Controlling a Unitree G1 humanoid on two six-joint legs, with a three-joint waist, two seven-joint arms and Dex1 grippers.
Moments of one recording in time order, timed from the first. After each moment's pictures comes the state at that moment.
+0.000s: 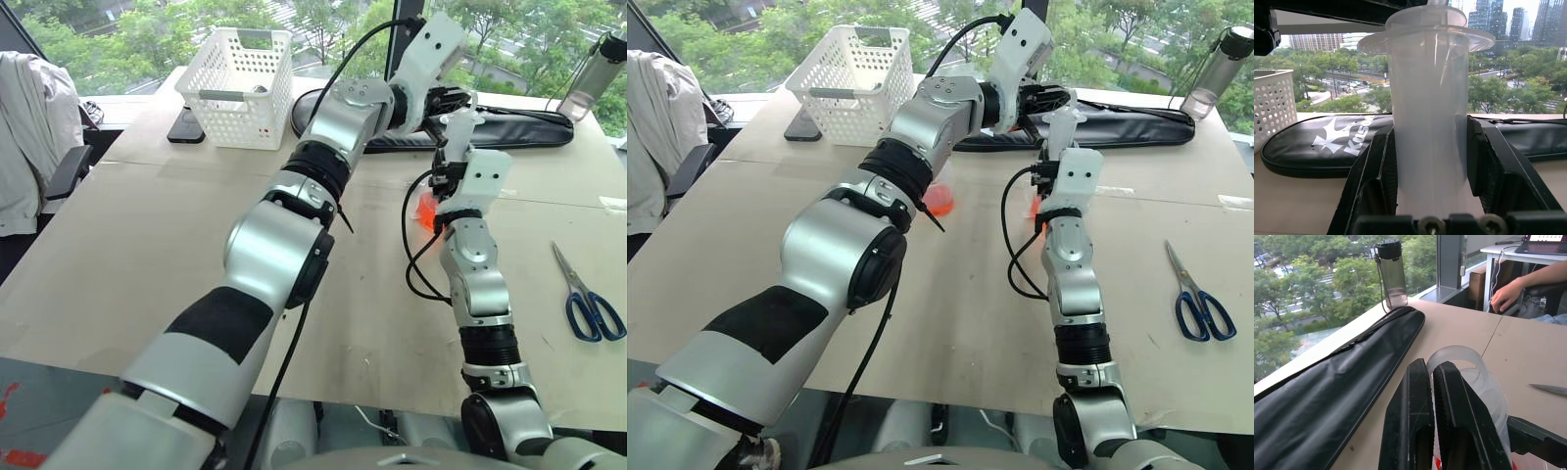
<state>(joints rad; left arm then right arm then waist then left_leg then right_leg) -1.61 0.01 -0.04 1.23 -0.08 0.12 -0.75 -0.50 0.02 -0.03 -0.02 -0.05 0.12 -0.13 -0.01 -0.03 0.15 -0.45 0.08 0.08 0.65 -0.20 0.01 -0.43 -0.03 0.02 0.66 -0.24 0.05</state>
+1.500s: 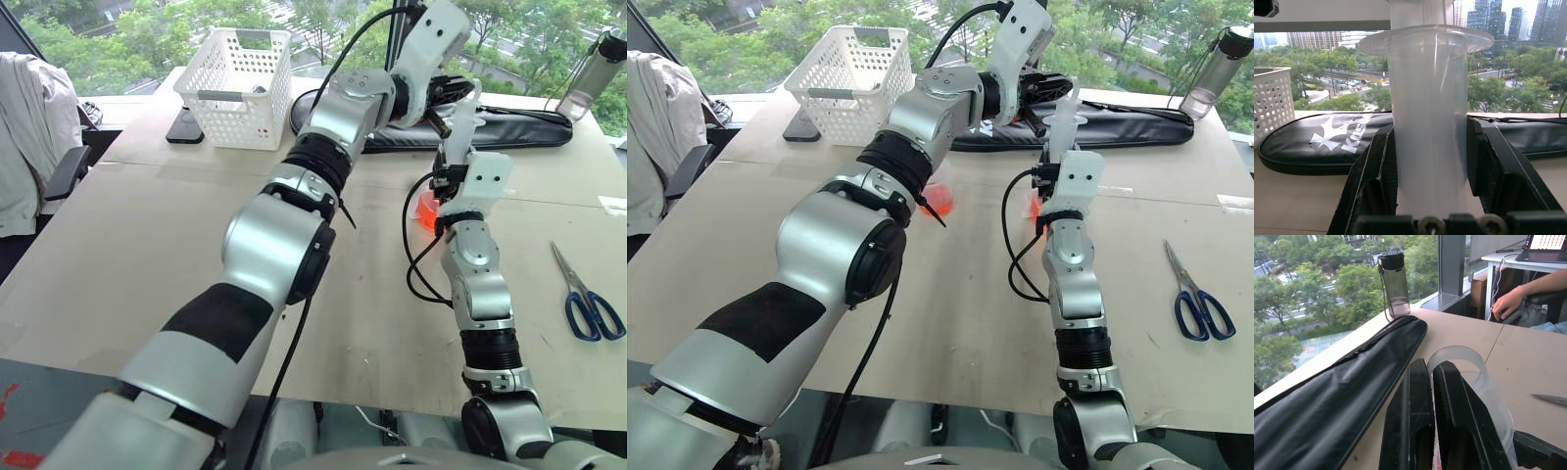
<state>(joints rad) -1.64 0.01 -0.01 1.27 -0.07 0.10 -0.74 -0.48 0.02 -0.03 -0.04 -0.05 0.13 -0.13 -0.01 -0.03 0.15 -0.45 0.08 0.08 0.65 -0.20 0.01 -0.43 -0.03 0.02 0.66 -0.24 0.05</state>
